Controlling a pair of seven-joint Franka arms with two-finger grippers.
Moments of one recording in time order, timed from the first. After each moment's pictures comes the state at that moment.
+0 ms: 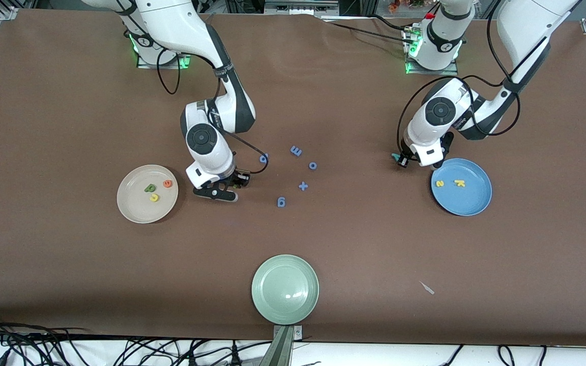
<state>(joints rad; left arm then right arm) 0.50 0.42 -0.77 -2.41 0.55 2.53 -1.86 0.96 0.67 -0.45 -1.86 0.43 2.43 0.44</state>
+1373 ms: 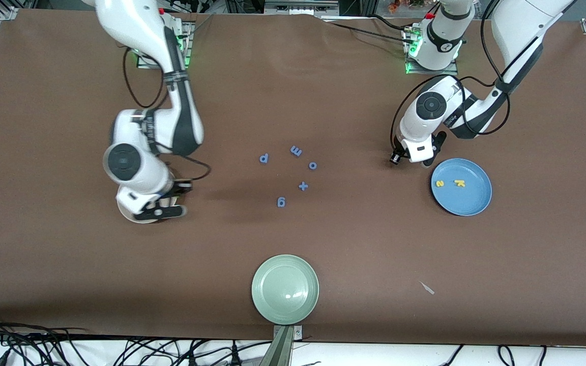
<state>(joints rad) 0.47 0.43 -0.79 -2.42 0.59 2.55 -1.86 0.94 0.65 -0.82 -1.72 0.42 2.05 -0.21</state>
